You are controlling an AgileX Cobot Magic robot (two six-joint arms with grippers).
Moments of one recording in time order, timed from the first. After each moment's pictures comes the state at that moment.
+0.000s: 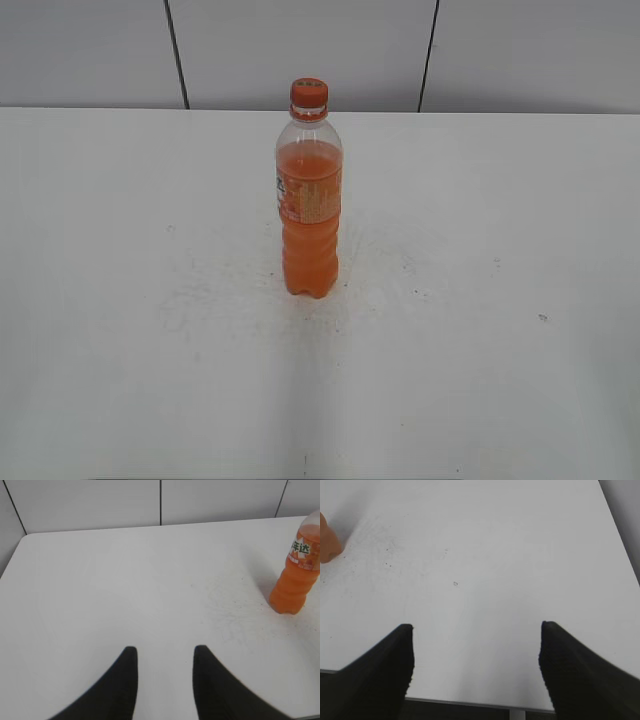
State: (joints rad) left arm -0.10 -0.01 -0.57 0.01 1.03 -0.03; right arm 0.09 -0.01 -0.44 0.00 1.01 -0.11
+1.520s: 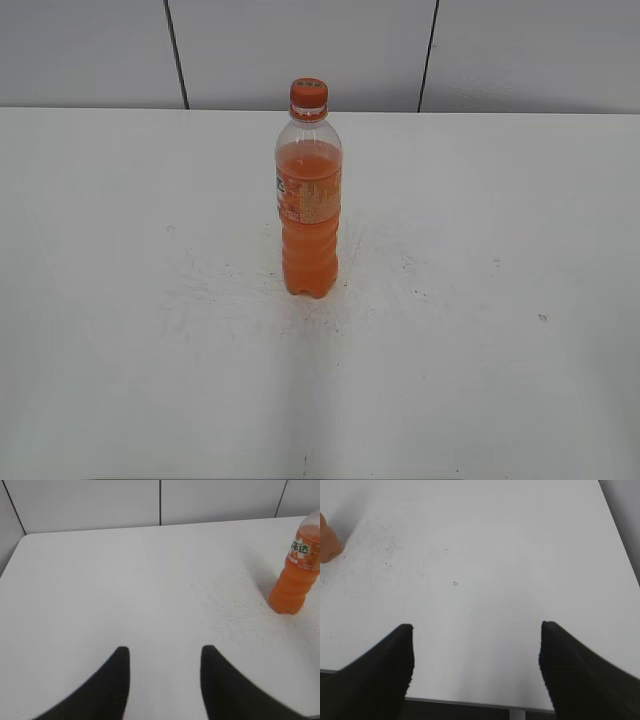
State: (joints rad) left arm -0.10 -0.01 -0.57 0.00 1.03 -0.03; right arm 0.09 -0.01 -0.44 0.01 1.01 -0.11
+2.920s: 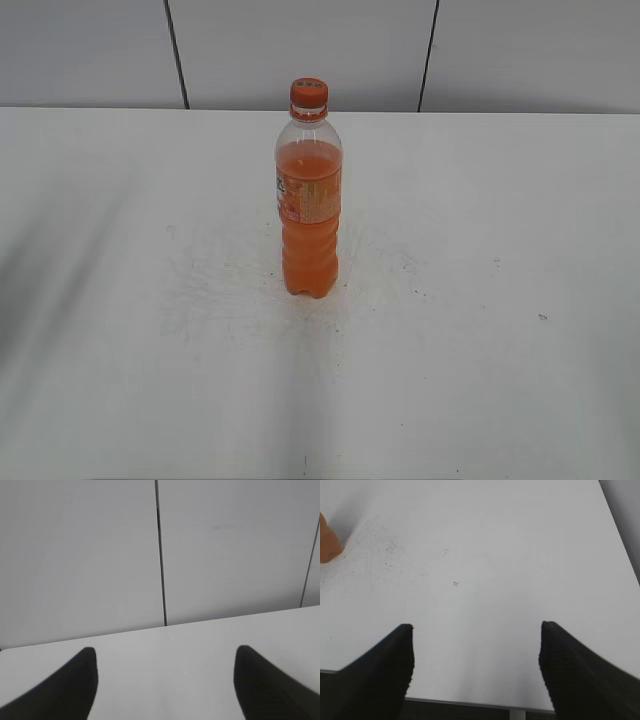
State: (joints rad) left arm -0.10 0.86 -0.40 0.08 -0.27 -0.03; right arm 0.09 -0.01 -0.44 0.00 1.01 -0.11
